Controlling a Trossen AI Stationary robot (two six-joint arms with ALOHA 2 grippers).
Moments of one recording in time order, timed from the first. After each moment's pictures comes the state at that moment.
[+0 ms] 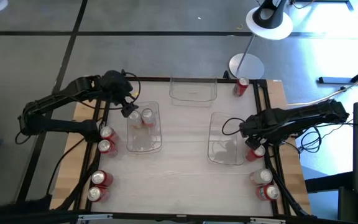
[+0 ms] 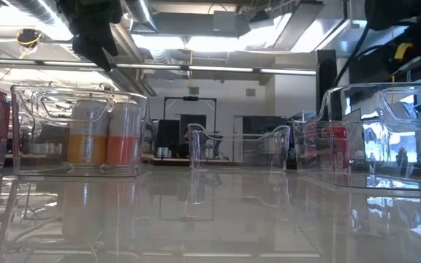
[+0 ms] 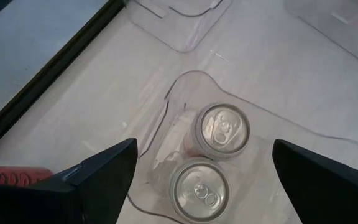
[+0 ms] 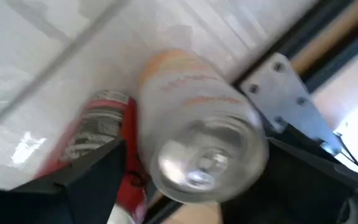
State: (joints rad) left arm 0.46 0.98 1.09 -1.02 -0.03 -0.13; right arm 0.16 1.07 0.85 -1.52 -0.04 0.94
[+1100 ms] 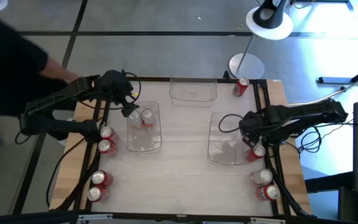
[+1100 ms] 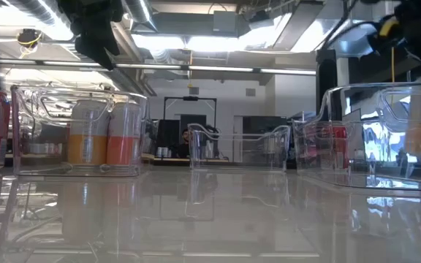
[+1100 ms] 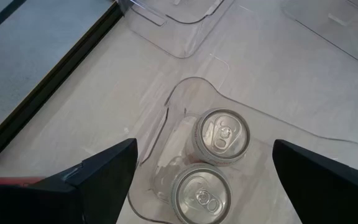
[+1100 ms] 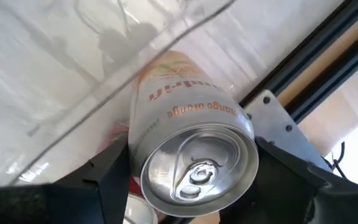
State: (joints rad) left arm 0.46 0.98 1.09 -1.00 -0.03 -0.10; right arm 0.16 1.09 1.01 -1.57 0.07 0.94
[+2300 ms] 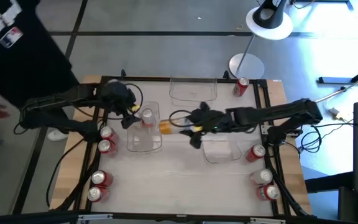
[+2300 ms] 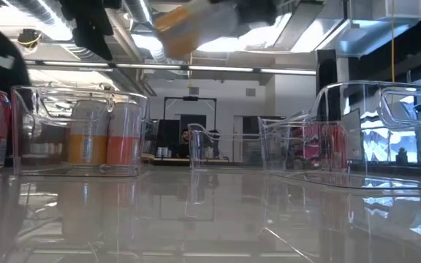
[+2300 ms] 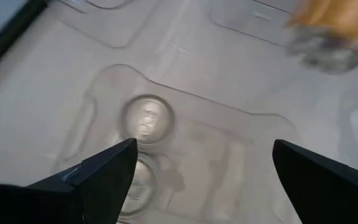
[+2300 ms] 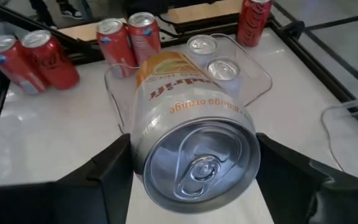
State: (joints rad) left arm 0.21 0.98 1.09 -1.00 0.00 -0.26; right arm 0.15 1.55 1.38 -0.40 0.29 0.25
